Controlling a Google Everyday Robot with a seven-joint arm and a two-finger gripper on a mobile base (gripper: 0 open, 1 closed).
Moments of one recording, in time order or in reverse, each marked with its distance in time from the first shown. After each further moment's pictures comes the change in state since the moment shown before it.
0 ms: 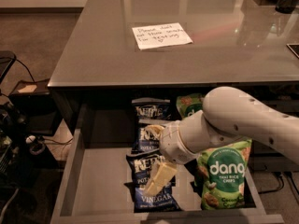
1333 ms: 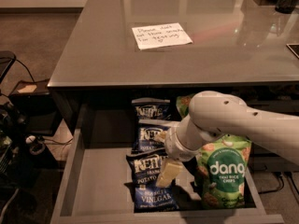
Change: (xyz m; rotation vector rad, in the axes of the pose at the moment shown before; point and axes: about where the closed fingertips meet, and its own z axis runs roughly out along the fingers) arm 0.070 -0.033 0.021 0.013 0.267 -0.044
